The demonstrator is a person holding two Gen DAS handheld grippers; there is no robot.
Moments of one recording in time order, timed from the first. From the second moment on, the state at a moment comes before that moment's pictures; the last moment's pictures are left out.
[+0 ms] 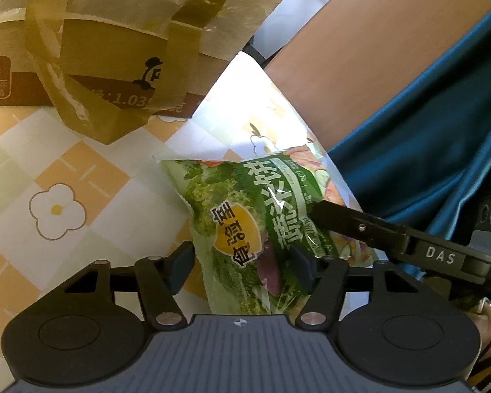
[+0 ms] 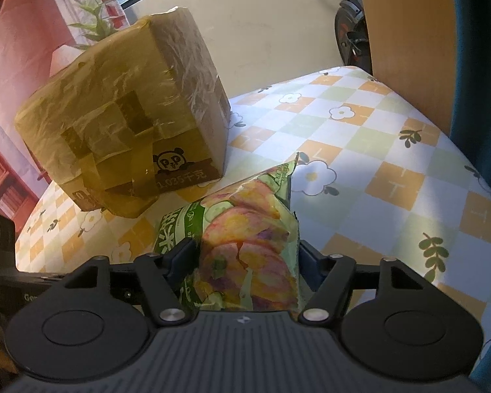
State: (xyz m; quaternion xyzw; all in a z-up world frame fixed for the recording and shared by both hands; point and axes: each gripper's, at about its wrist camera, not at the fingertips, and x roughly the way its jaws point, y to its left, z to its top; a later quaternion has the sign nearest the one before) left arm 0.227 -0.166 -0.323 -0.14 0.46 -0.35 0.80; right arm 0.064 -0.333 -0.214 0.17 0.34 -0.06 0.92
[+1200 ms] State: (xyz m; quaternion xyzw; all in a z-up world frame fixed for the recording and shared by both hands) left arm 0.233 -0.143 -0.153 -0.08 0.26 -0.44 0.85; right arm 0.054 -0.308 -0.086 0.20 0.17 -0.05 0.96
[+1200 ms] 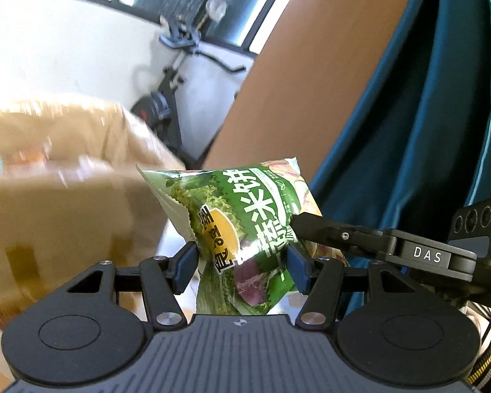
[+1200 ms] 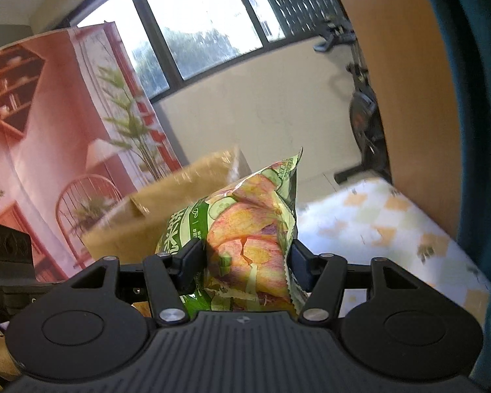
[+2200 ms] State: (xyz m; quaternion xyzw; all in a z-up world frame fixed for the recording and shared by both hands) left arm 0.350 -0.027 -0.094 -0.04 0.29 -0.25 0.92; right arm 0.337 -0.269 -0.076 0.29 0.22 0.07 0.93
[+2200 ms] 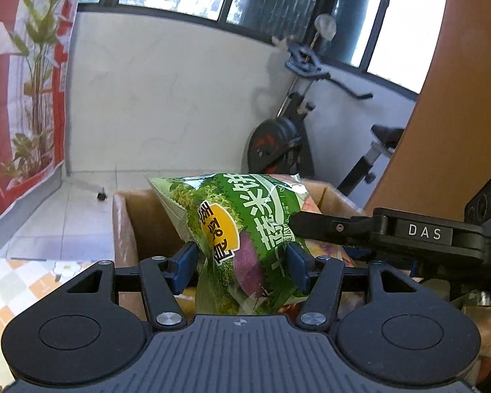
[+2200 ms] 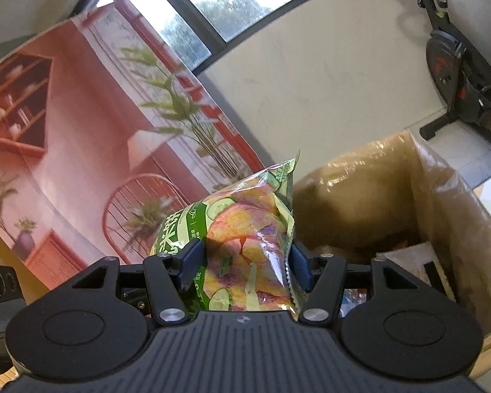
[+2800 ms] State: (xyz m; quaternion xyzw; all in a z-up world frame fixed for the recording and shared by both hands) left arm 0.342 -0.024 -0.091 0.00 0.26 -0.18 0.95; right arm 0.335 -0.240 -0.097 0.16 0.29 -0.02 0.94
